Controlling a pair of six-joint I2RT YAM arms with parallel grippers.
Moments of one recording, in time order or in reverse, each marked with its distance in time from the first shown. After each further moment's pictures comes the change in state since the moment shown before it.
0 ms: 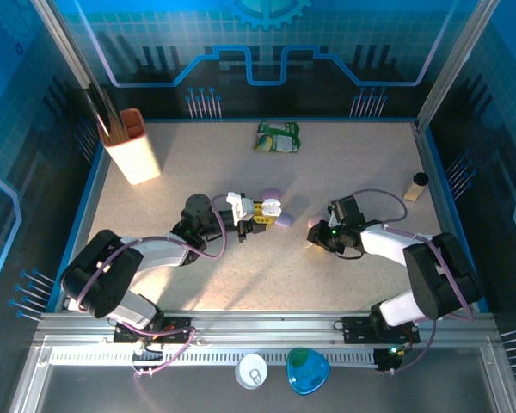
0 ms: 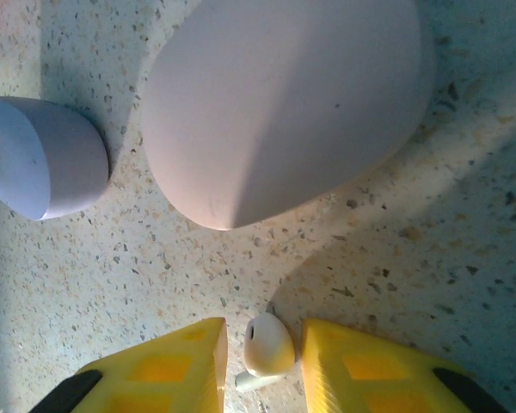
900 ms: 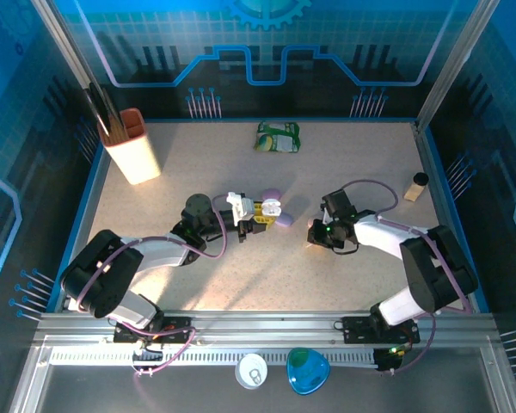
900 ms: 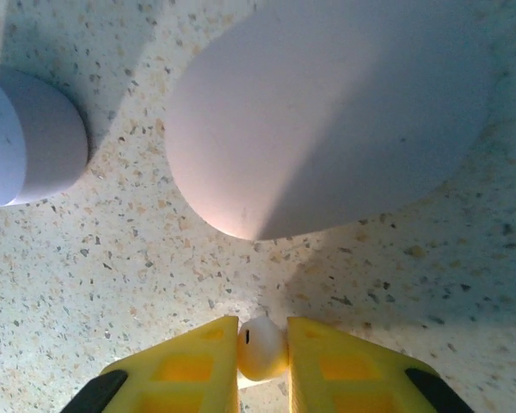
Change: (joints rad) left arm 0.000 0.000 0.000 -0.008 -0.010 0.006; right arm 0.057 0.029 0.116 -0.175 0.129 -0.135
